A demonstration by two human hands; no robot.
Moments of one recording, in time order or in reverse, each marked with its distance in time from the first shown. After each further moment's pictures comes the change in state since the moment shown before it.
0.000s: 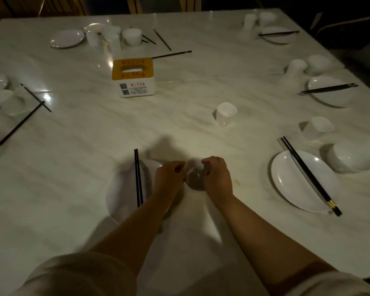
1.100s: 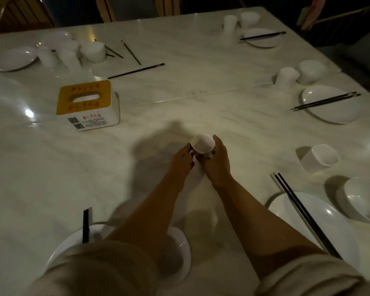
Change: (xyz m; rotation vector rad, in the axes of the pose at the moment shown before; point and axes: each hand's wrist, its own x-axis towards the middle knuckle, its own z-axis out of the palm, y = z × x) left_hand 0.191 0.112 0.099 -0.628 -0.202 -0.249; right_hand 0.222 0.064 -0.005 0.386 -0.002 0.247
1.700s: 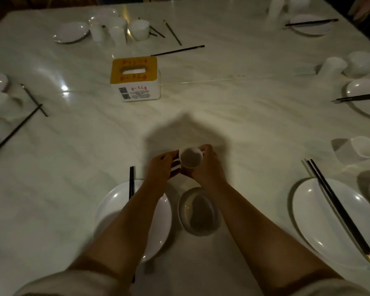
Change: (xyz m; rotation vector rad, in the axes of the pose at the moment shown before) left_hand -0.114 -0.023 -0.128 -0.054 0.218 -0.035; right_hand -0.123 -0.039 0.060 -0.218 -0.324 -0.064
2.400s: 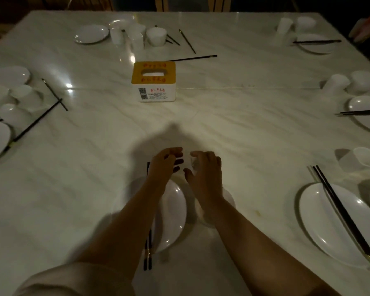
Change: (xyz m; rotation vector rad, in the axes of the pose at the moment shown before) left_hand -0.016 0.003 -0.045 0.086 0.058 0.154; right_hand -0.054 -0.039 0.036 -0.264 0.157 -0.191
